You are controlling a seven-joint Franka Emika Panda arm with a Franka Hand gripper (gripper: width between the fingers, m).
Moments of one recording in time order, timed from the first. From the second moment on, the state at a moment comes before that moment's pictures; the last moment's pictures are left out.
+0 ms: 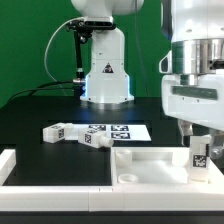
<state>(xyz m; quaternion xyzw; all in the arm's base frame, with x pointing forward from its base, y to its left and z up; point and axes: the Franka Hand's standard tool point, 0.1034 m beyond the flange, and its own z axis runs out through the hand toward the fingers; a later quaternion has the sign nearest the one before) 0.637 0.114 0.077 -0.82 0.56 -0.06 0.06</state>
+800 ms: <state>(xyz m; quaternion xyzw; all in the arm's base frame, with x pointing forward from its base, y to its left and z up) 0.641 0.113 0.079 -0.97 0.24 -0.08 0.02</state>
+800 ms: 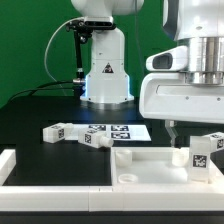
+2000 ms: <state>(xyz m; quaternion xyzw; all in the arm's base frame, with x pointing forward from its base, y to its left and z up) 0.636 0.112 0.076 -0.65 0.76 -0.03 0.08</state>
